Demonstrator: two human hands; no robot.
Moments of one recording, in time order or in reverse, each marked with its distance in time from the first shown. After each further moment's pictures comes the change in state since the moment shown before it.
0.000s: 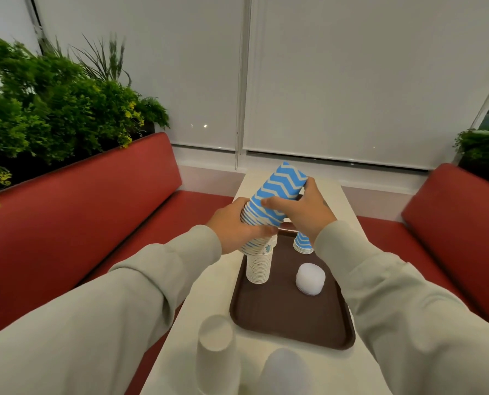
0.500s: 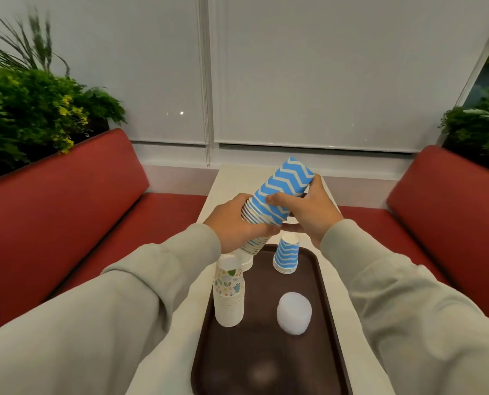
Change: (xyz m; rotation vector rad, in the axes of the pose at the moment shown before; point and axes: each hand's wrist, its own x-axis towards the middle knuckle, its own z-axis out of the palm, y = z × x) left_hand 0.167 0.005 0.052 0.061 -0.104 0.023; right_hand 0.141 0.052 -0.071 0.177 0.066 0.113
